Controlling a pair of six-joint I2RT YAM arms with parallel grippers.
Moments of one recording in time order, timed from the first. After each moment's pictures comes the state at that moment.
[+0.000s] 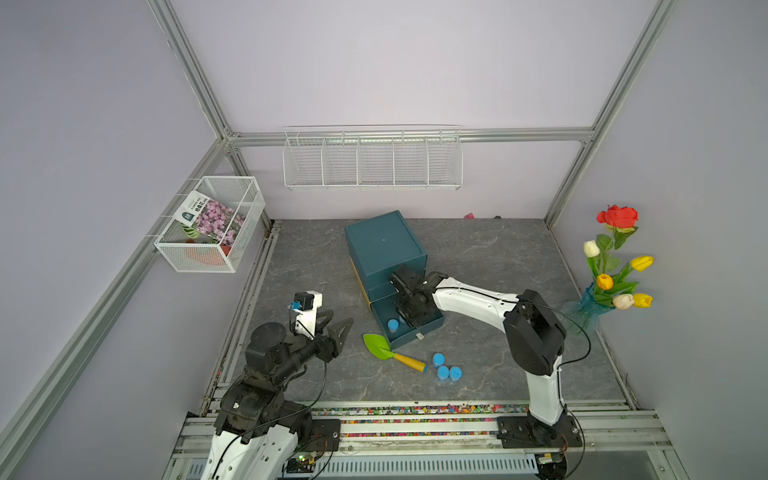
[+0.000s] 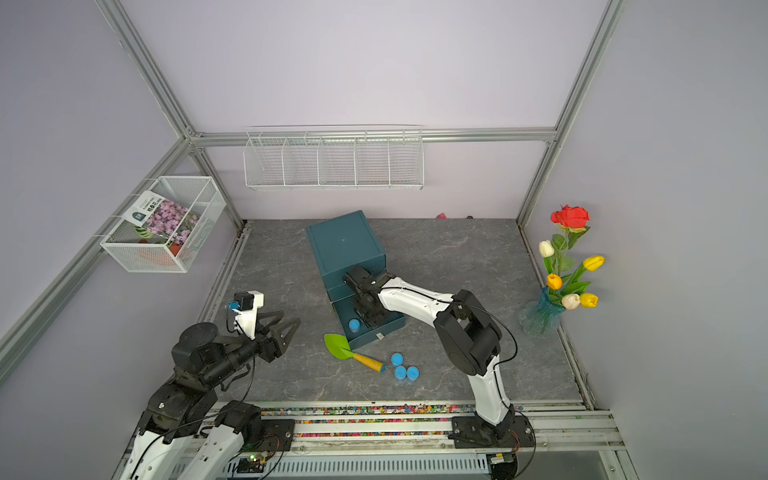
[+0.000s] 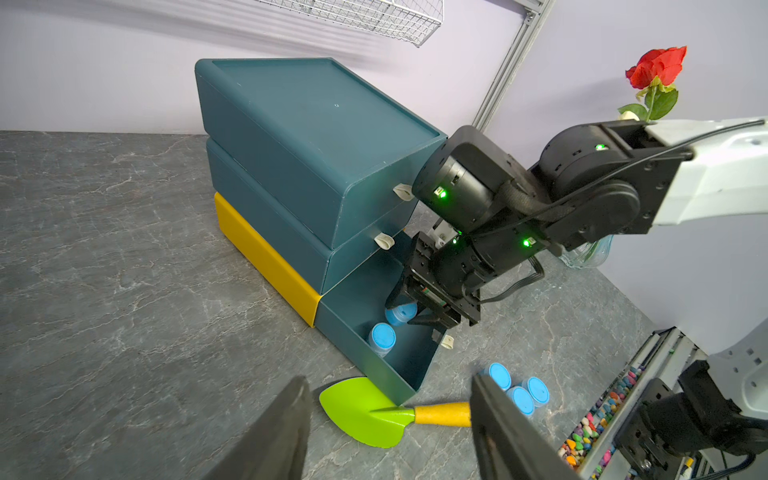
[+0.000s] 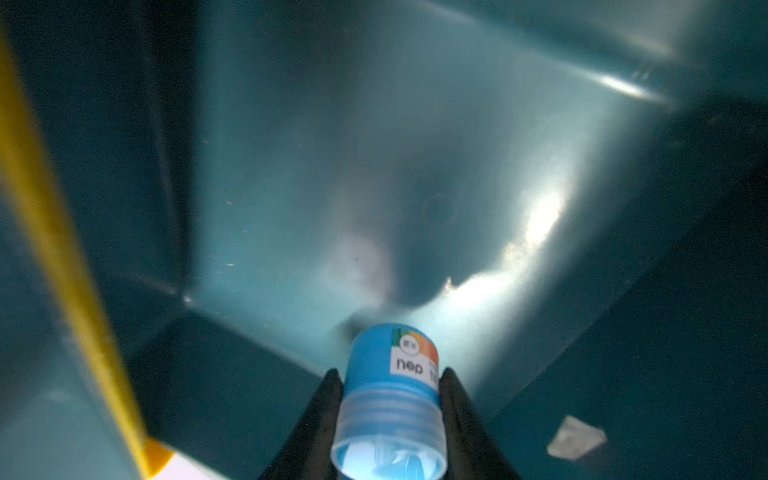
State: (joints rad) left arm -0.33 0.39 0.65 -0.56 0.37 -0.21; right arm 0.84 2.02 1.52 -0.75 -0.03 1.63
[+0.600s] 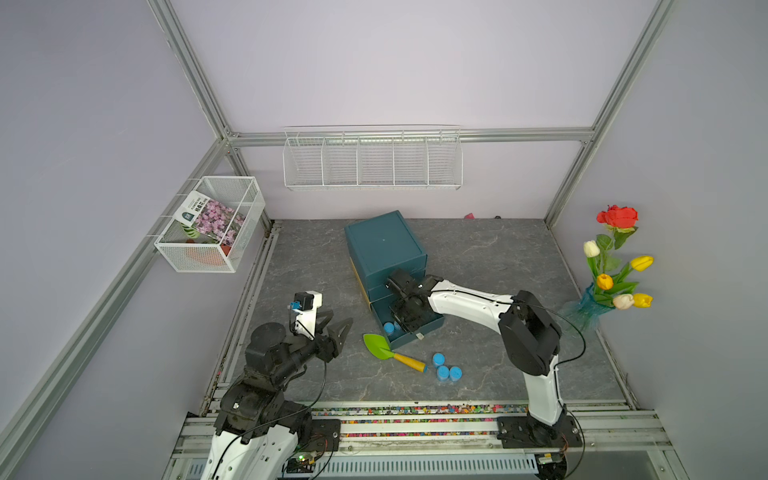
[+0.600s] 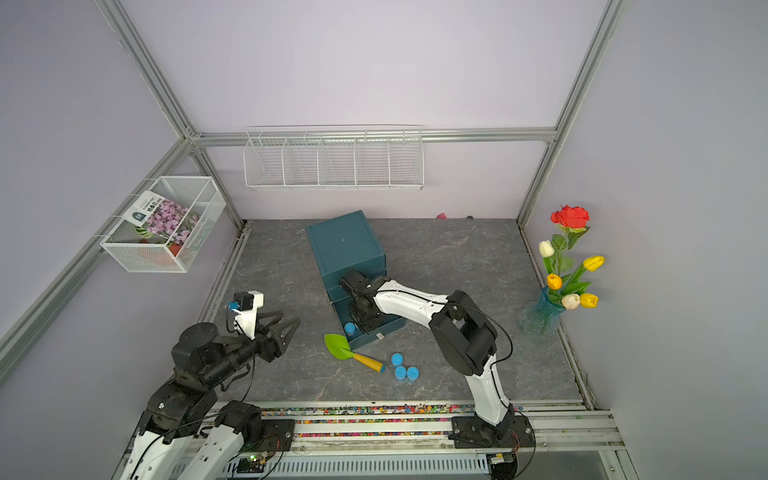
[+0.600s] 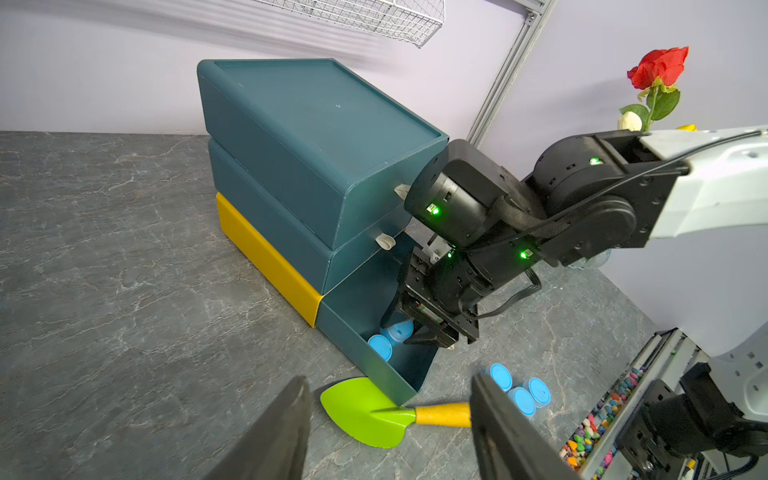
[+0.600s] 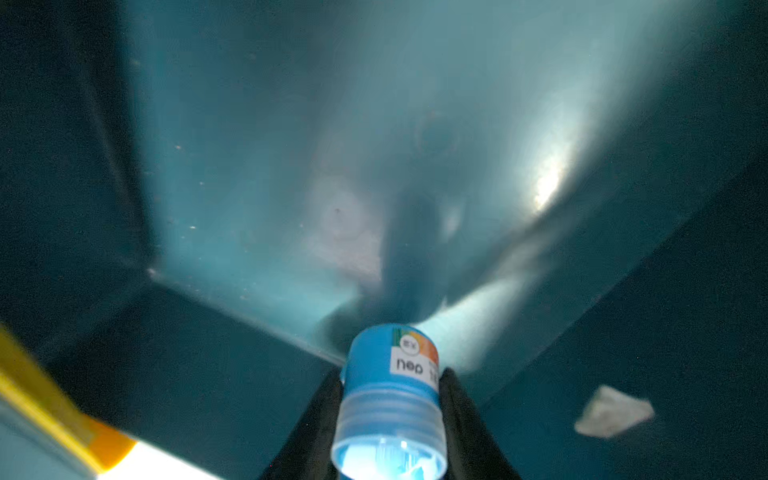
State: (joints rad) left arm -0.33 0.39 0.65 -0.56 0.37 -0.21; right arm 0.87 2.03 1.53 -0.75 -0.09 1.68
